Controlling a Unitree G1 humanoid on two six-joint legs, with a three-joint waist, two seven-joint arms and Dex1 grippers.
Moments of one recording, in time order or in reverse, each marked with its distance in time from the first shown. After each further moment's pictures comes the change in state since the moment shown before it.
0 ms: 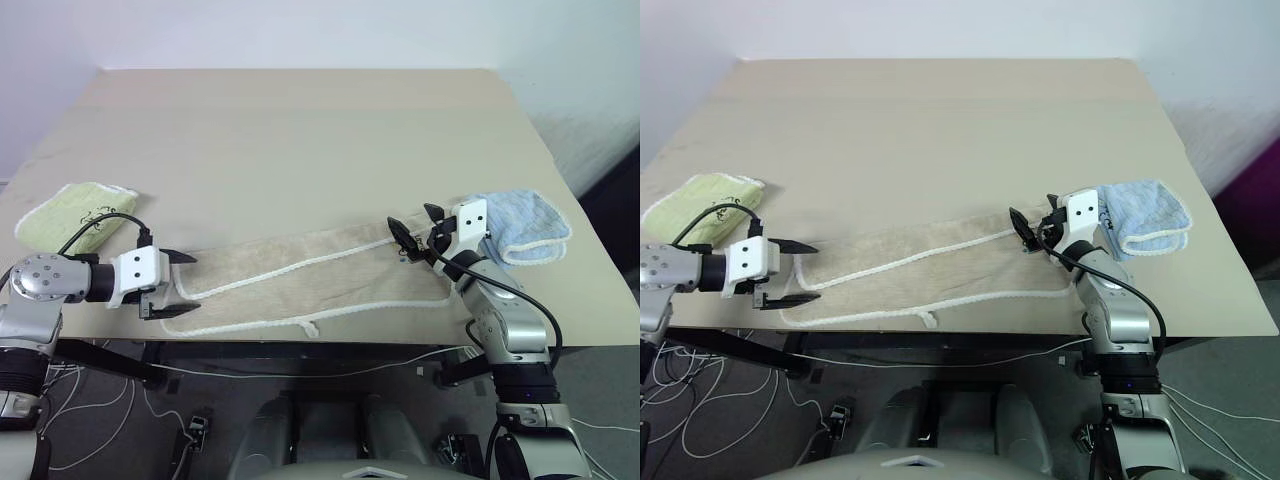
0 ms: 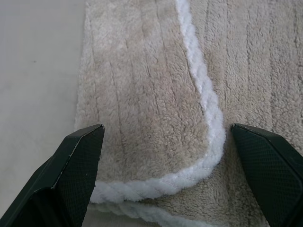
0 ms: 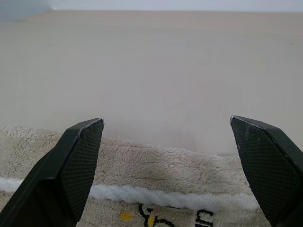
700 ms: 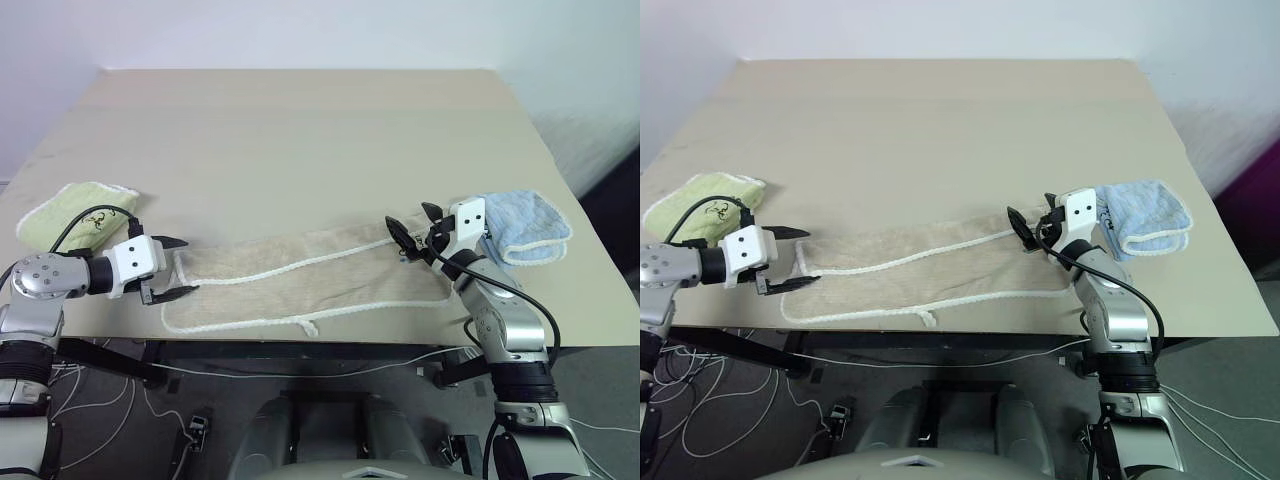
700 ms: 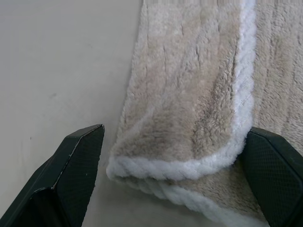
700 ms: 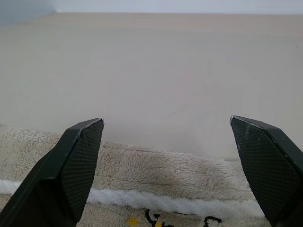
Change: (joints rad) left arm -0.069 -0.031 0.000 0.153 0.031 -0.110 0.110; right arm -0.005 0.007 0.001 0.000 0.000 0.000 0.006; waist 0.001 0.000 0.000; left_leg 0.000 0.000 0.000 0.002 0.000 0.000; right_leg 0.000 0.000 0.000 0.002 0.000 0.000
